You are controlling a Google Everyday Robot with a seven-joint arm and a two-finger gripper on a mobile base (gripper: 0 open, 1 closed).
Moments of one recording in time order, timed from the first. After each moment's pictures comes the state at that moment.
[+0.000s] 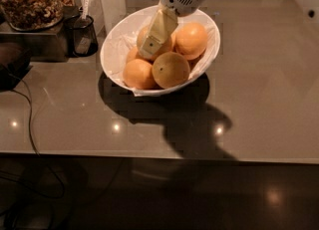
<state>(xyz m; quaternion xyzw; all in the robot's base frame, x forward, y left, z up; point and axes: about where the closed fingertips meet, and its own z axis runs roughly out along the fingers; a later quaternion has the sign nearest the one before) 0.592 0.003 0.980 -0.60 0.74 0.13 0.27</state>
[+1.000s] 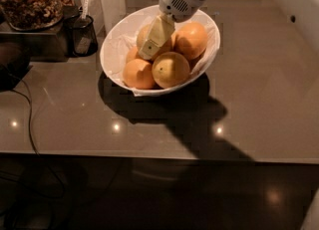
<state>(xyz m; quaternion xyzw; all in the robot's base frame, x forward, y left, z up) 0.614 0.007 0.957 -0.59 0.75 0.14 0.26</state>
